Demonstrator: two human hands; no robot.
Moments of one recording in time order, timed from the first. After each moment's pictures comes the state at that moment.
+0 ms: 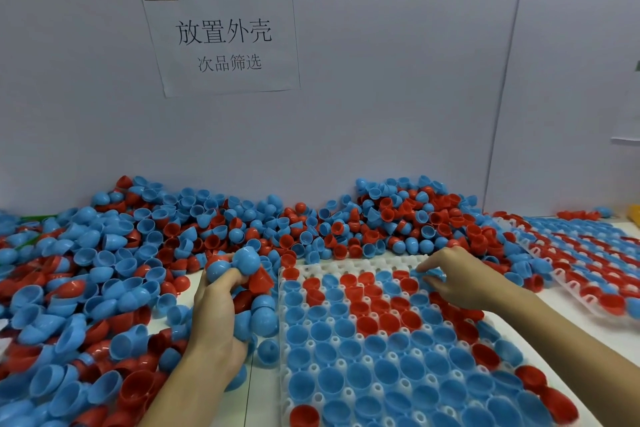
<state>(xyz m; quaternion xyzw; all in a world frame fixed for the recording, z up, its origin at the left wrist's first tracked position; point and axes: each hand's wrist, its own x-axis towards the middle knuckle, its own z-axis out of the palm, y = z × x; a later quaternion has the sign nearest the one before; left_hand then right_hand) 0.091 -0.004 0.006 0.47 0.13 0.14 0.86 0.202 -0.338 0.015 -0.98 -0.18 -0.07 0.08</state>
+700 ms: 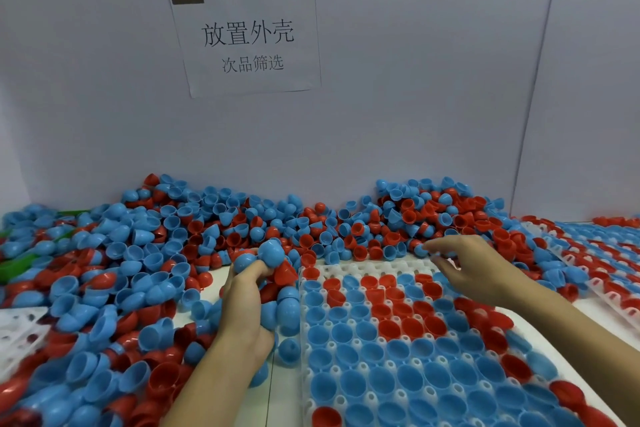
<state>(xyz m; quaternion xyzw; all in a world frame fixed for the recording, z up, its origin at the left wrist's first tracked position) 0.097 -0.006 0.013 0.48 0.15 0.13 0.86 0.194 -0.313 0.035 -0.95 -0.21 -0.13 0.17</state>
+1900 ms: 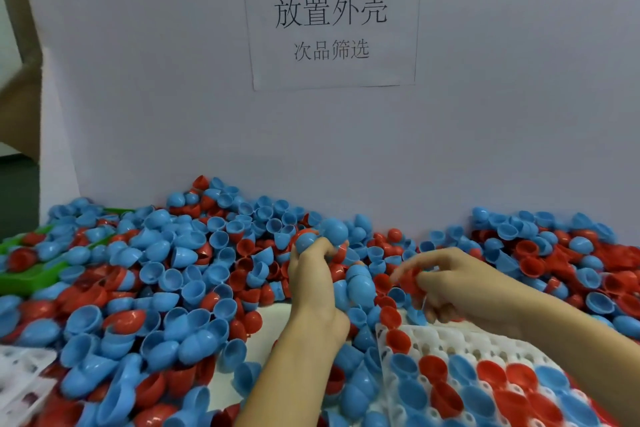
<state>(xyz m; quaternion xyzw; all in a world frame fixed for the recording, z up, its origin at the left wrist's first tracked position) 0.212 0.037 0.033 0.38 0.17 0.14 0.90 0.248 -0.138 0.067 -0.83 -0.18 0.19 0.49</state>
